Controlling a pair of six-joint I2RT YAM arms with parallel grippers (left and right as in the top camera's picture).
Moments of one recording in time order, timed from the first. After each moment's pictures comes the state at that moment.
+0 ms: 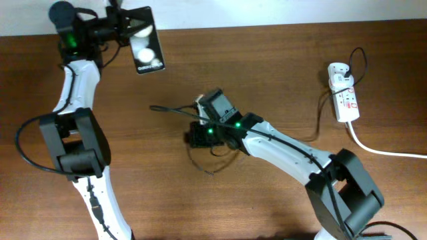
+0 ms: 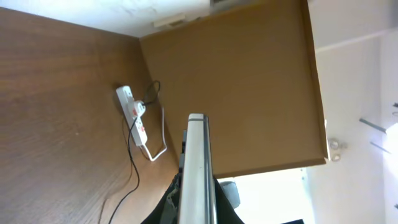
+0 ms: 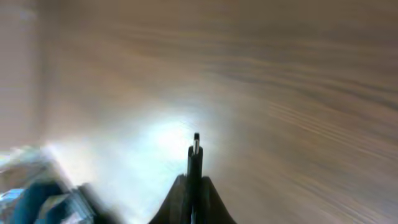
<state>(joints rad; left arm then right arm) 0.16 2.35 1.98 0.64 1.57 -1.52 0.68 1.83 1.21 -0.28 -0.51 0.65</state>
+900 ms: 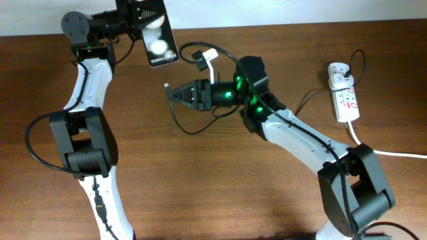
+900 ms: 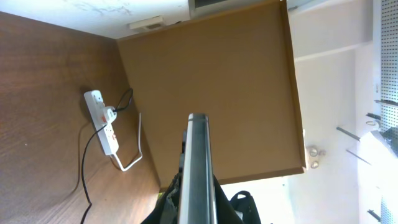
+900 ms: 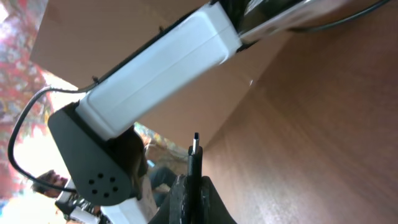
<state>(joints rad) 0.09 2.35 1.98 1.05 1.47 -1.98 0.50 1.82 1.21 0.58 -1.04 0.96</state>
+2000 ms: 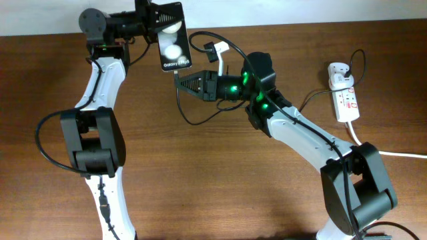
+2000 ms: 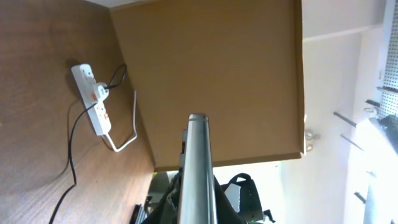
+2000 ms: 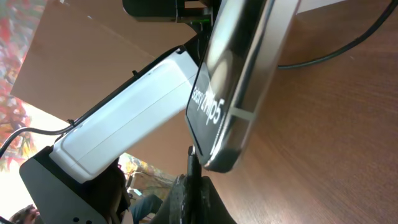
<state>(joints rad) 0.01 2.35 1.98 1.01 1.51 -1.98 0.46 1.82 1.21 0.58 -0.95 0.97</state>
